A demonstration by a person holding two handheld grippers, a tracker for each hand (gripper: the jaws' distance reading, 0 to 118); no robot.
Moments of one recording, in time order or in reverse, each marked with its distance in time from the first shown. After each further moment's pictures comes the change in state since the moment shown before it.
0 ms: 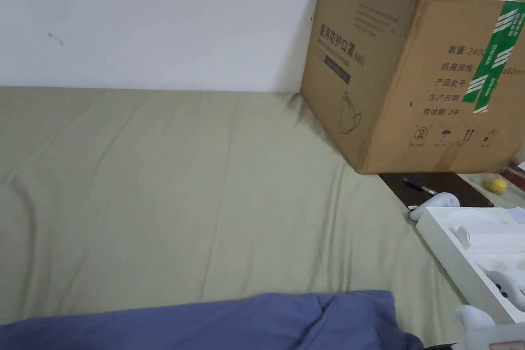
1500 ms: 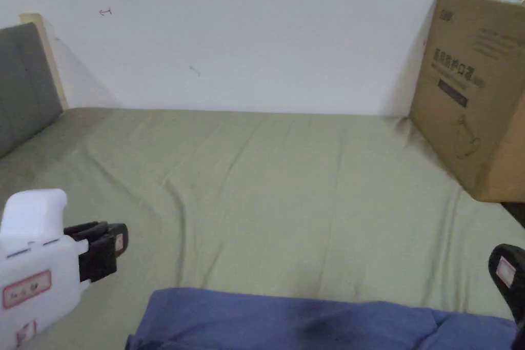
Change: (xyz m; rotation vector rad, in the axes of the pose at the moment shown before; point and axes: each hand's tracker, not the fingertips) left arm 0.084 0.033 0.154 0.454 0.054 -0.006; right arm -0.247 -0.141 0.134 1.063 0.039 0.545
